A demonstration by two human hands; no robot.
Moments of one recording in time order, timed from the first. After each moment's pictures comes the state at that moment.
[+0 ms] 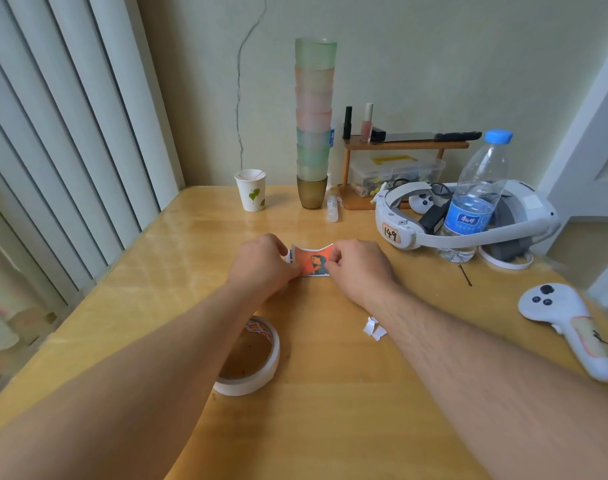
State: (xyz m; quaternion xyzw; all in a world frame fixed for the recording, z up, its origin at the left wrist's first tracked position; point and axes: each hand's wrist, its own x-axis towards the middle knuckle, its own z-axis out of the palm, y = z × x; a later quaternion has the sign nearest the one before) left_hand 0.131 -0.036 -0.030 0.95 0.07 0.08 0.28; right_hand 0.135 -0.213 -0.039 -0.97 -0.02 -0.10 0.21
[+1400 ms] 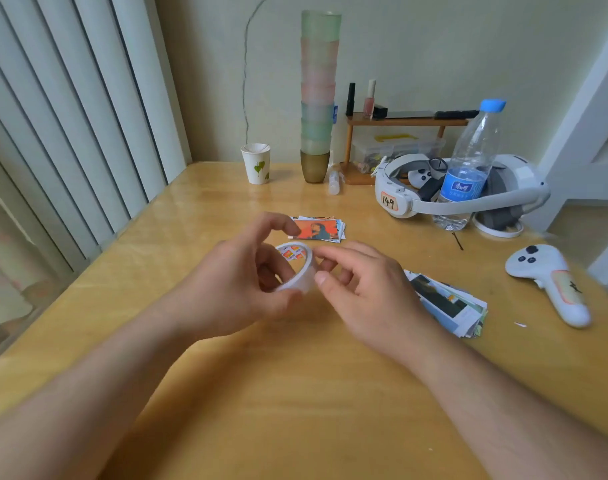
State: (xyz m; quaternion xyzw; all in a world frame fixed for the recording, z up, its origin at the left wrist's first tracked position) left_hand -0.032 -0.002 -0.004 0.84 -0.22 0.02 0.50; right_hand -0.024 -0.219 -0.035 -0.87 -0.22 -0.18 0.41
